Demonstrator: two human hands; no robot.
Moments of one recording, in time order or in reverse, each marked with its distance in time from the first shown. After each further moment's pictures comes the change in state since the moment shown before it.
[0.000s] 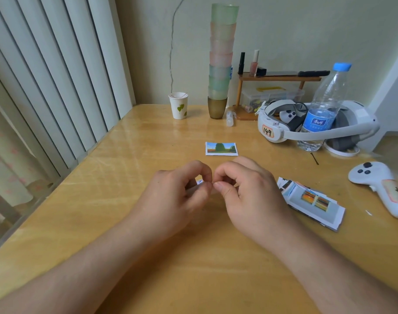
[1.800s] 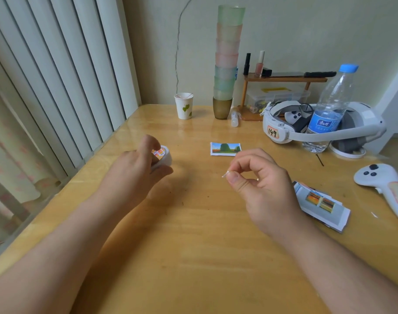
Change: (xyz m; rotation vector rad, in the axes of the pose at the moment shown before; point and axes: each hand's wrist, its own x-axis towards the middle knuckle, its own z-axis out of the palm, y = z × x) left_hand 0.015 -0.053 -0.052 0.461 0.150 -0.093; right_hand 0.002 -0.001 -0.006 0.531 0.061 0.134
